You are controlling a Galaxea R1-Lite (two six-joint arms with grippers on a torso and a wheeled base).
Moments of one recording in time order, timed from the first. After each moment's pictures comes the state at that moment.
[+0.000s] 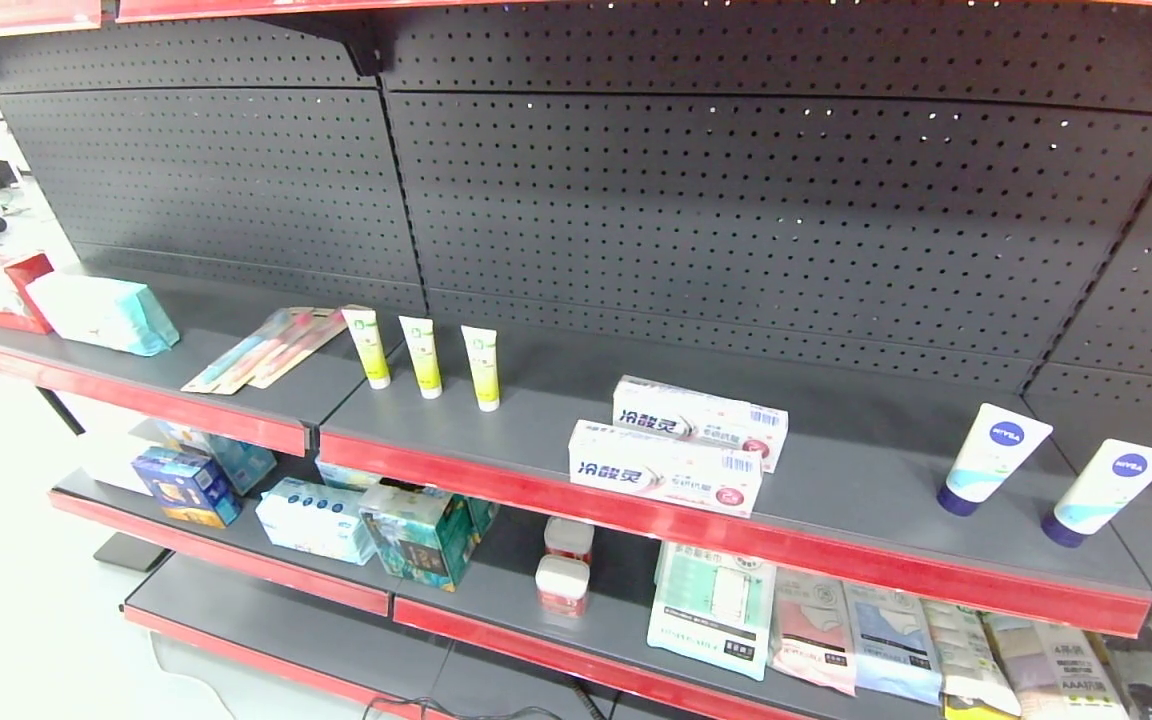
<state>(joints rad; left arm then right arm) -0.26 0.09 0.00 0.00 -0.05 0.00 -0.02 0.05 0.00 -0.04 0.02 -0.06</state>
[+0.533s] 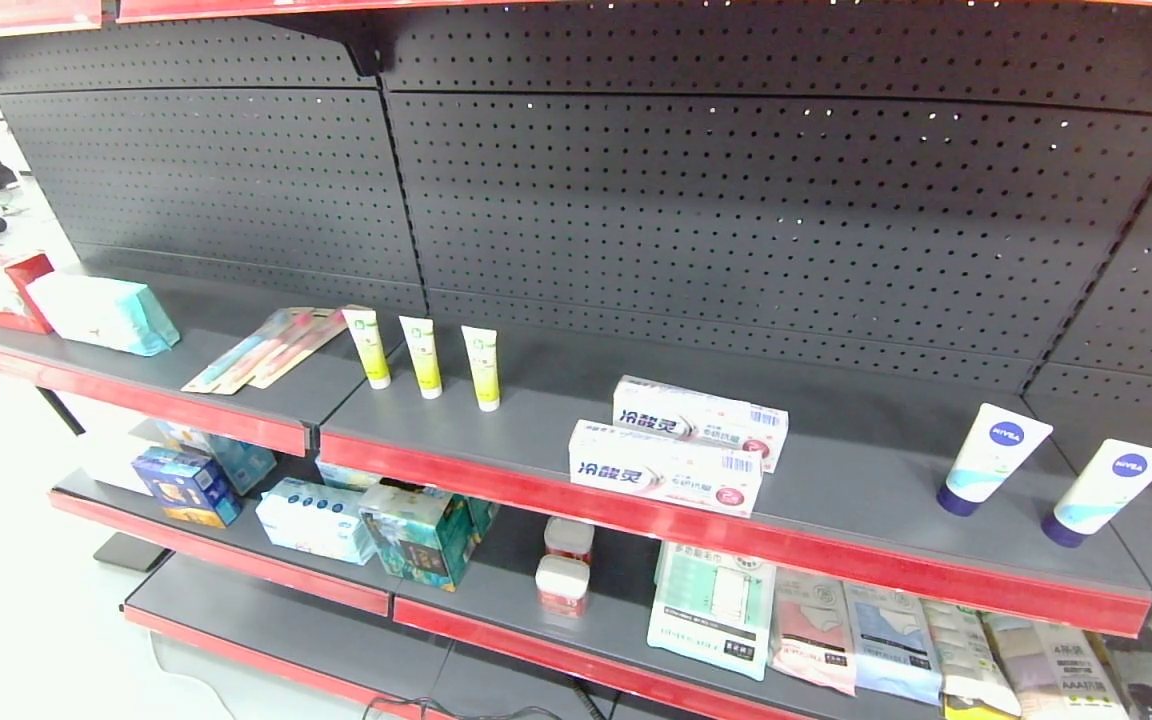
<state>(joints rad) -0.31 0.02 0.00 0.00 -0.05 0.00 0.00 0.00 0.00 0.00 0.03 -0.02</state>
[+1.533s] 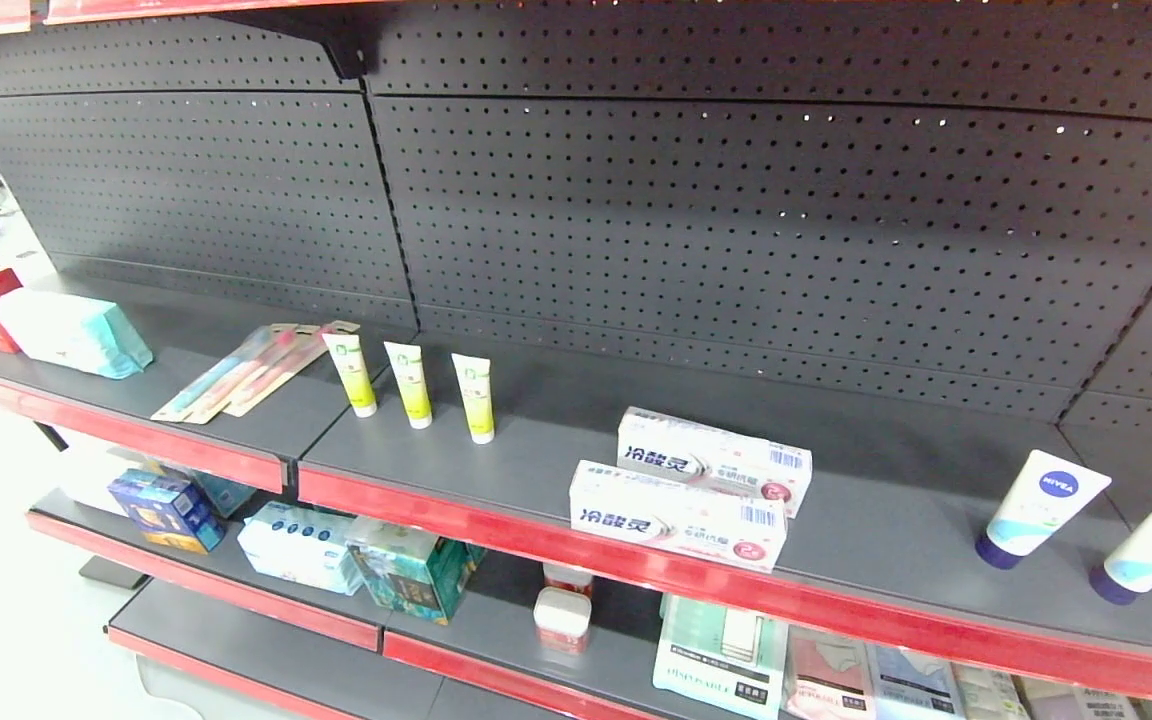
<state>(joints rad) -0.32 0.00 0.00 0.00 -0.04 0.00 0.00 0.00 0.00 0.00 0.03 -0.02</state>
